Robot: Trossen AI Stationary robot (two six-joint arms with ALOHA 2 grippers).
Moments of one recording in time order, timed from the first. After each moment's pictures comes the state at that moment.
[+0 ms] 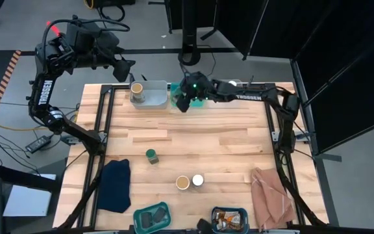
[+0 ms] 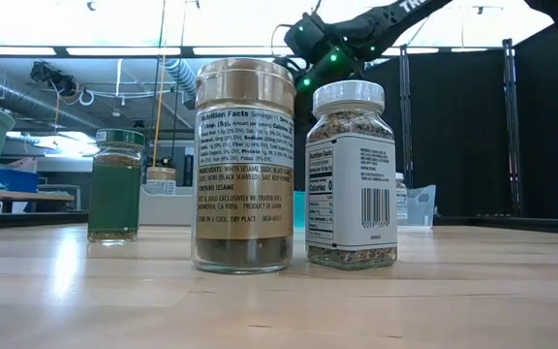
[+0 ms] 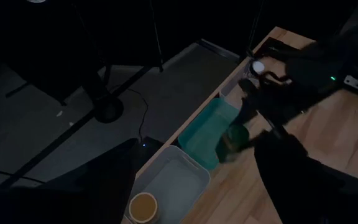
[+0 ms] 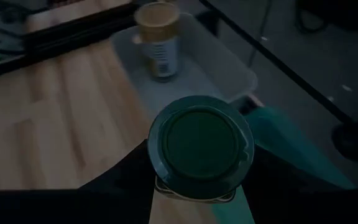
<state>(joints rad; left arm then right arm) 0.66 1.44 2.29 -1.44 -0.09 0.01 -0.40 1.91 1.49 -0.18 0.07 0.12</state>
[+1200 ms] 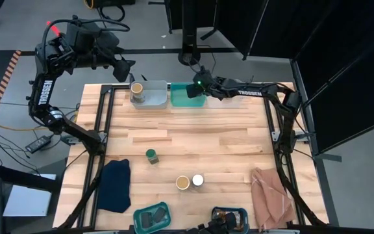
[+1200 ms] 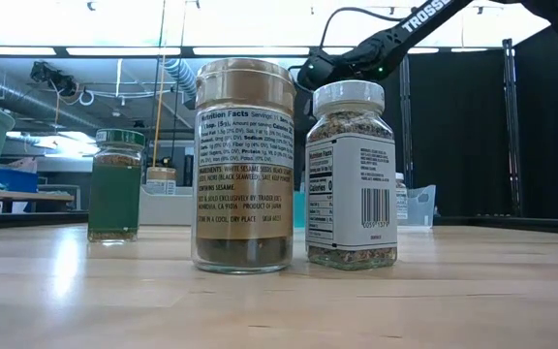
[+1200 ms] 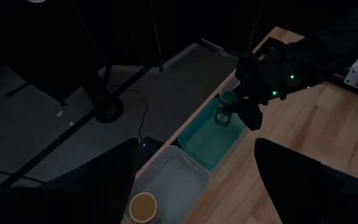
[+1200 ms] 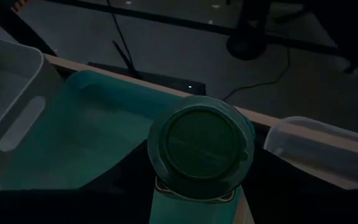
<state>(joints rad) 0.66 1.44 2.29 -1.44 -0.09 0.01 -0.51 1.91 1.40 -0.33 0.40 0.61</state>
